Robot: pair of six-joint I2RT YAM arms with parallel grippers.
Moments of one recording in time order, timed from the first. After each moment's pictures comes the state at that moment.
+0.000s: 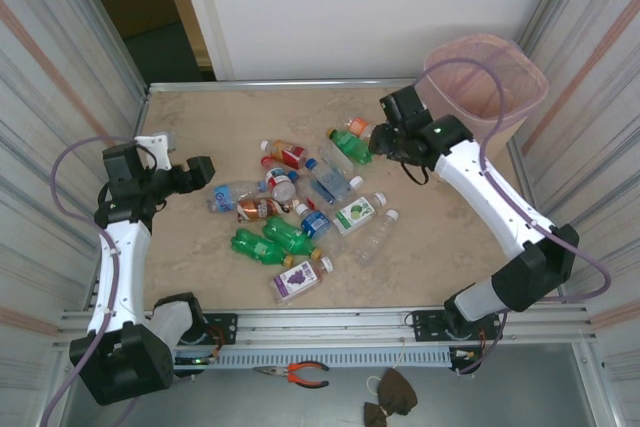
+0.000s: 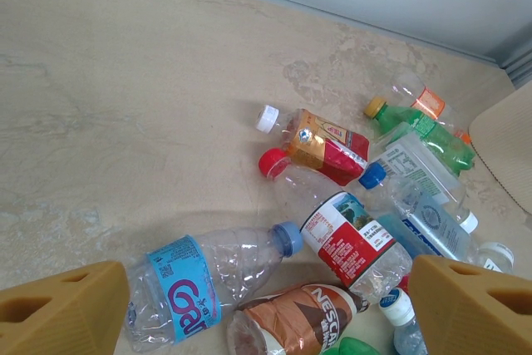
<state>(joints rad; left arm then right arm) 0.23 0.98 0.85 -0.51 0.56 -0.10 0.51 1.47 1.55 -1.01 0.23 0.65</state>
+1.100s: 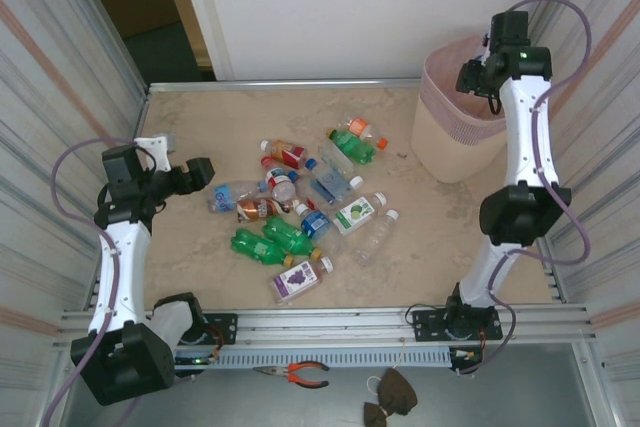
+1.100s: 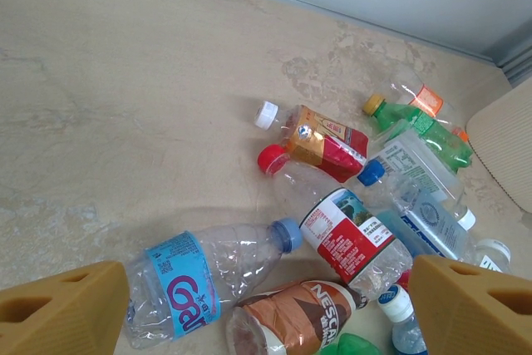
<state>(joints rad) 0.24 0.98 0.84 -0.51 0.58 -0.09 -0.06 1.92 2.23 -1.23 0.11 0.14</state>
